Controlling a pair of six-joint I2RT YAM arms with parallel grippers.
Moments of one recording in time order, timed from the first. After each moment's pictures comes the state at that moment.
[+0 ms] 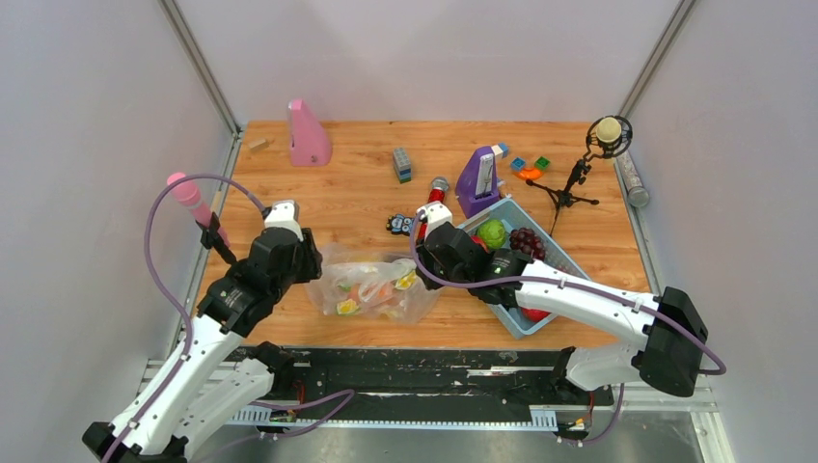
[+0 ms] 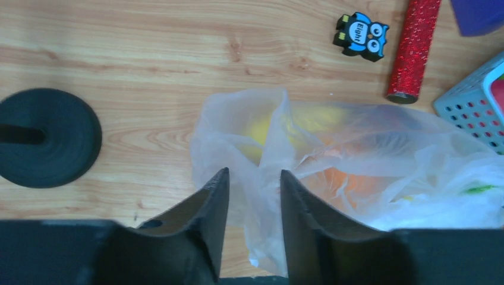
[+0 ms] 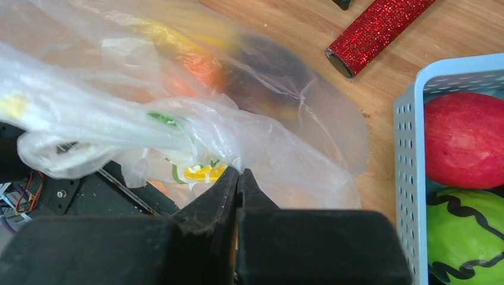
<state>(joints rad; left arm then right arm) -0.51 0.68 0.78 -0.73 -0.33 -0.47 1.03 1.33 1.01 -0.38 0.22 0.49</state>
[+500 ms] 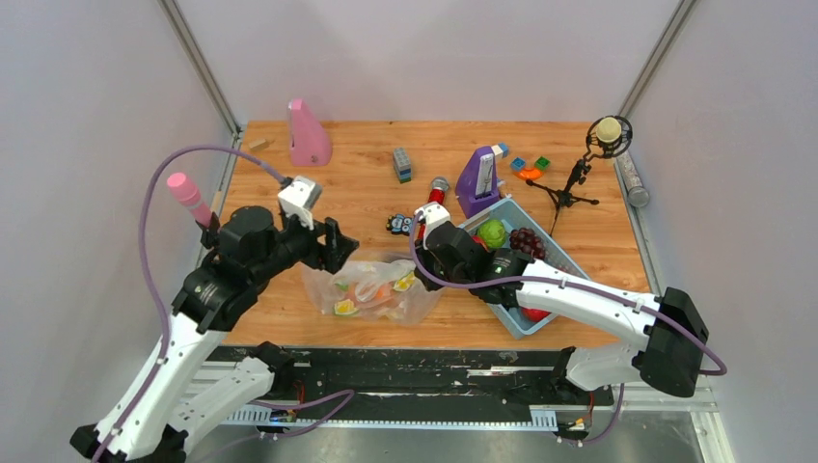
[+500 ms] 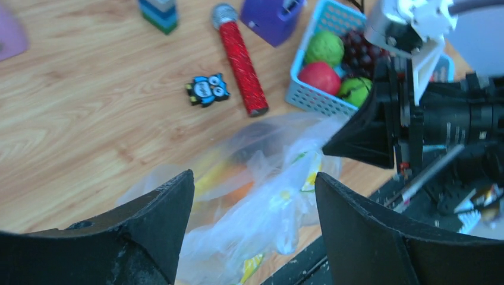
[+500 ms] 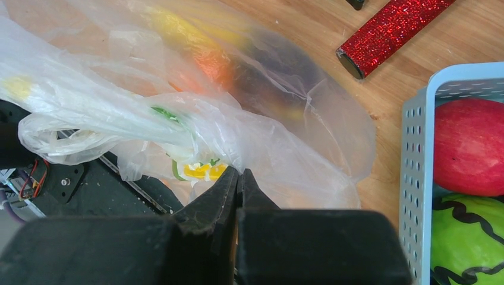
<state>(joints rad) -0.52 0.71 1.03 -0.66 0.10 -0.20 1.03 1.32 1.01 -0.38 0.18 0.47</state>
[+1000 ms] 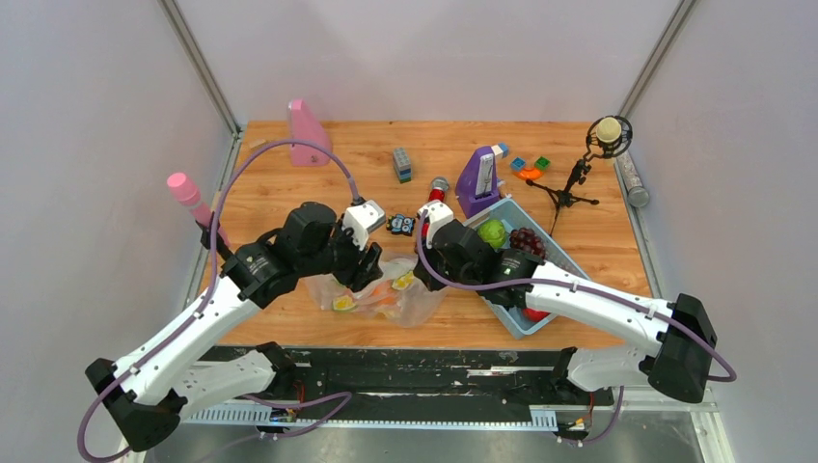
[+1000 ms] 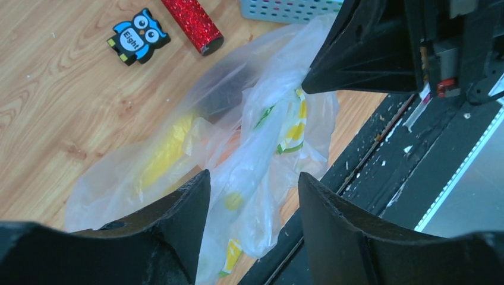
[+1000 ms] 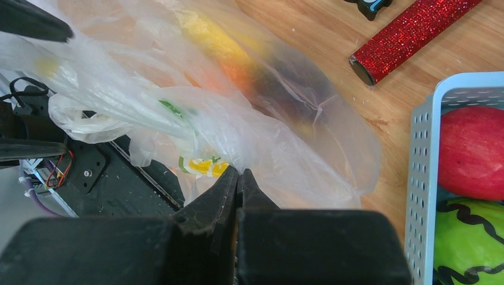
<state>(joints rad) -0.74 0.93 1.04 -0.74 0.18 0.01 1.03 1.28 1.01 -0.38 0.14 0.46</state>
